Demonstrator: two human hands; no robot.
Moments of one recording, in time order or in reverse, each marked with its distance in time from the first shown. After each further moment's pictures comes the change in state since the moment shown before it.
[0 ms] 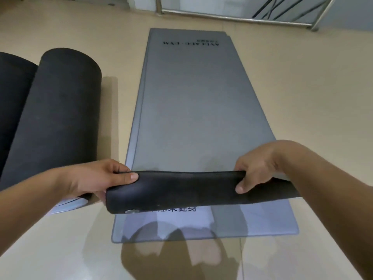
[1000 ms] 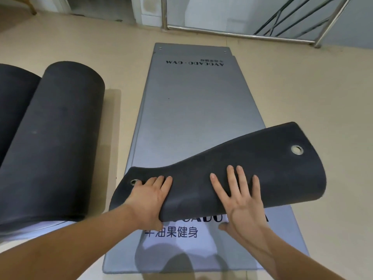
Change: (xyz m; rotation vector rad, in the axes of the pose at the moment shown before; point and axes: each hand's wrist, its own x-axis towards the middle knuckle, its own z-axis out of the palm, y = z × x) left_hand 0.117 0.000 0.075 1.132 0.321 0.104; right_hand 0.111 -0.017 0.099 -0.348 0.848 0.204
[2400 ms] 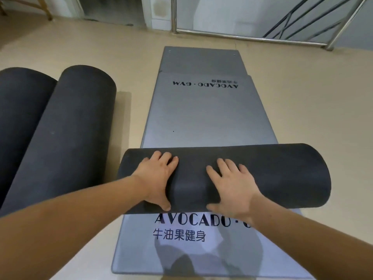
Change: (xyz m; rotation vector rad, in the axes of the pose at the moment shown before) left_hand 0.011 -0.027 -0.066 0.062 0.063 -0.023; right_hand 0.043 -0.005 -0.082 0.097 -0.106 -0.174
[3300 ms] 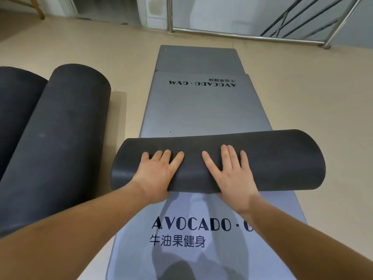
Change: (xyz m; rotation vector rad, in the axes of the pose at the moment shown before) left_hand 0.029 0.004 0.021 0.070 0.202 -0.032; right_hand 0.040 0.014 0.043 -0.173 0.265 0.082
